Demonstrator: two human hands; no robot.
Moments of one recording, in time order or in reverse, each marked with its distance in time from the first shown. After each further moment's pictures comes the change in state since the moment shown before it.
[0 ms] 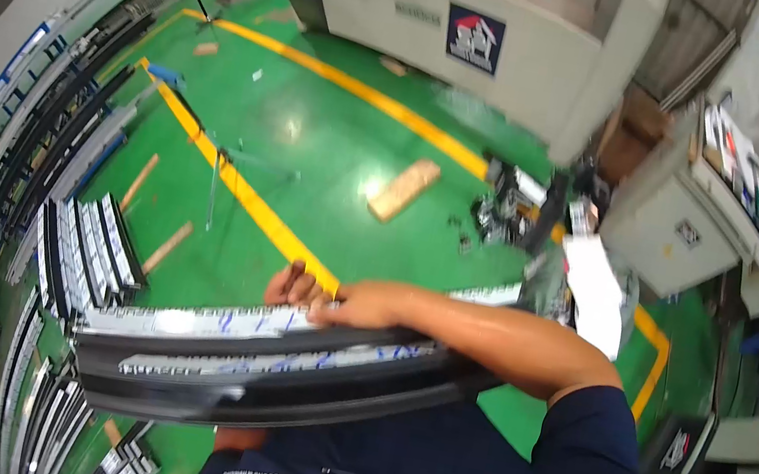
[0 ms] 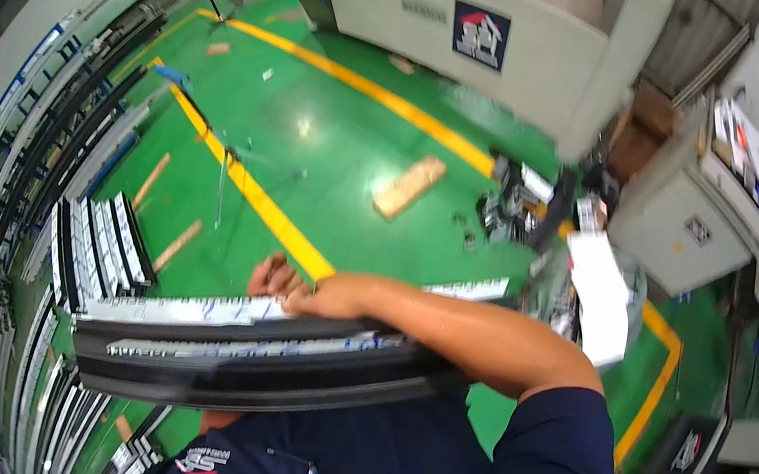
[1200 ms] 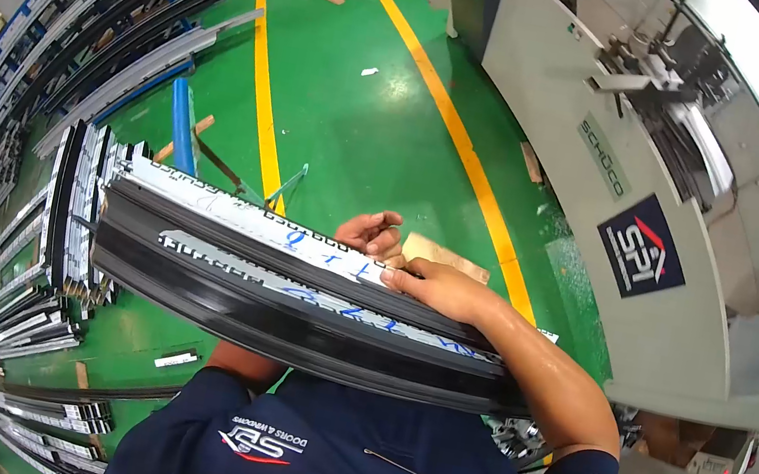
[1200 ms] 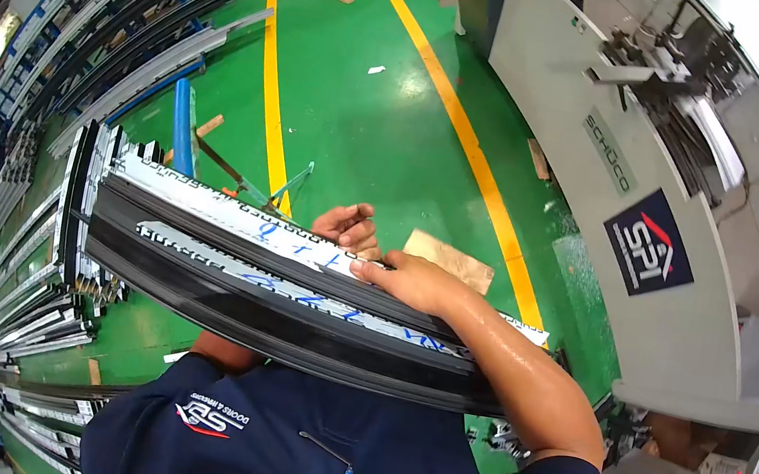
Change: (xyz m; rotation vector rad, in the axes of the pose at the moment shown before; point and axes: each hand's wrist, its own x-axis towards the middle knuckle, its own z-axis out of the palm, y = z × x) left_hand 0.297 0.168 -0.180 -0.035 0.127 0.028; right_hand 0.256 0.076 -0.319 -0.041 -0.178 0.079
